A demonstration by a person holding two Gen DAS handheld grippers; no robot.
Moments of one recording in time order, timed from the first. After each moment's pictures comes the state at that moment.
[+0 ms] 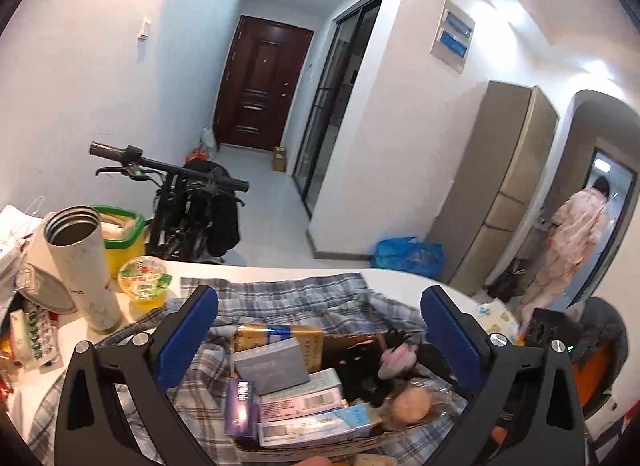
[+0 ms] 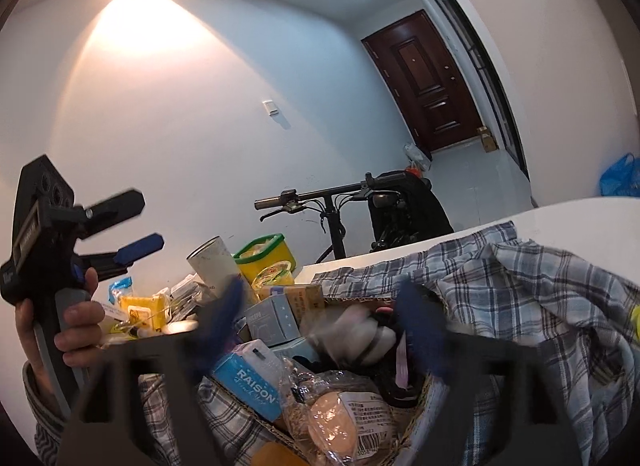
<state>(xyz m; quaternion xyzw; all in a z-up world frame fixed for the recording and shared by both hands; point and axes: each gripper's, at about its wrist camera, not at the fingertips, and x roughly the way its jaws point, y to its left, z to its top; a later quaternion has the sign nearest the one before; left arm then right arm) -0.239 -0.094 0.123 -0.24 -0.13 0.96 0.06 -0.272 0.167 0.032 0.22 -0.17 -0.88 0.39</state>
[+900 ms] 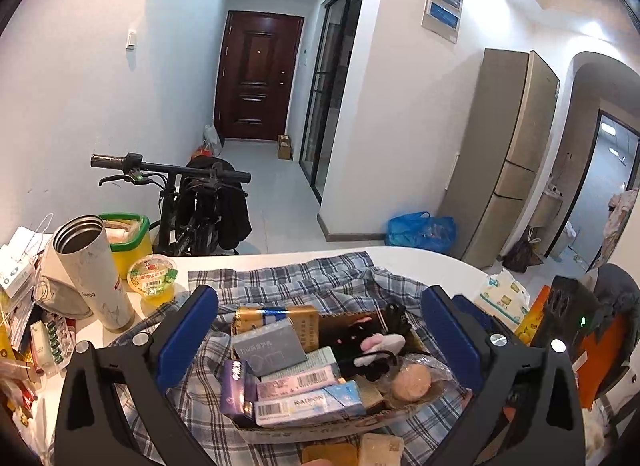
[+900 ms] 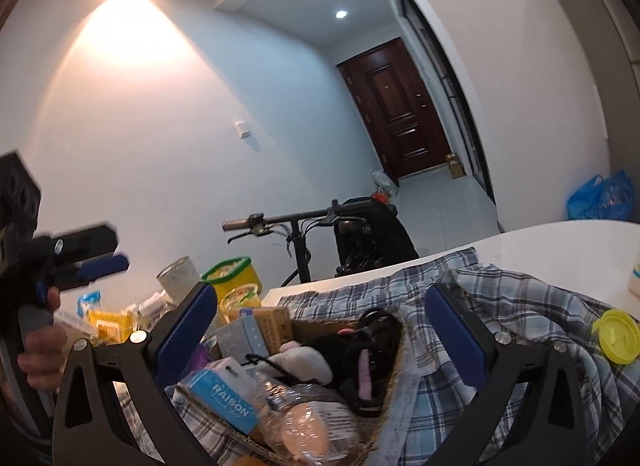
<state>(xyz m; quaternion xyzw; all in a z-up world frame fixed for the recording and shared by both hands) -0.229 -0.062 0.129 -0.27 -0.07 0.96 0.06 -0.262 0.183 0.045 0.18 -0.16 -0.92 0.32</state>
